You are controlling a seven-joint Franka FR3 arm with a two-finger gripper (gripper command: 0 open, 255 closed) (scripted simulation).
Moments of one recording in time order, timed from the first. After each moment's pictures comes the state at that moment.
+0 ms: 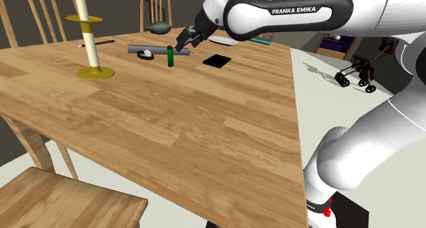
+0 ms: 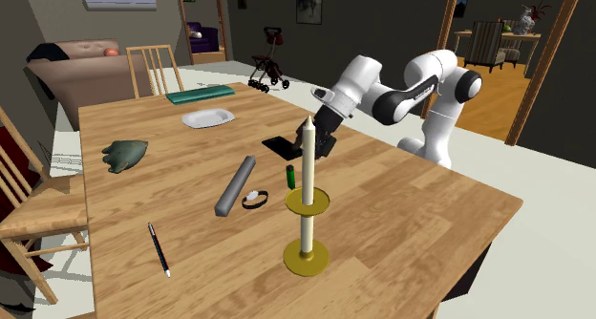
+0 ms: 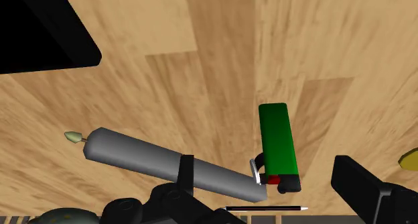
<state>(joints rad) 0.08 -0.31 0.17 -2.09 -0.04 2.47 0.08</state>
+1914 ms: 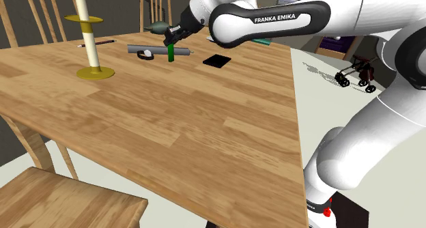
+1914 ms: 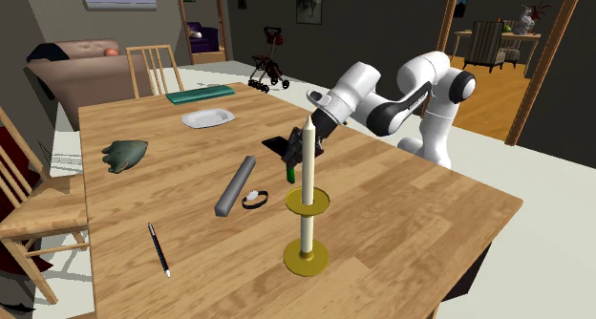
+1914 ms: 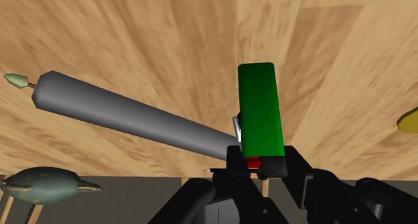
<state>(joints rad) 0.07 -0.20 0.22 -2.03 -0.11 2.65 0.13</state>
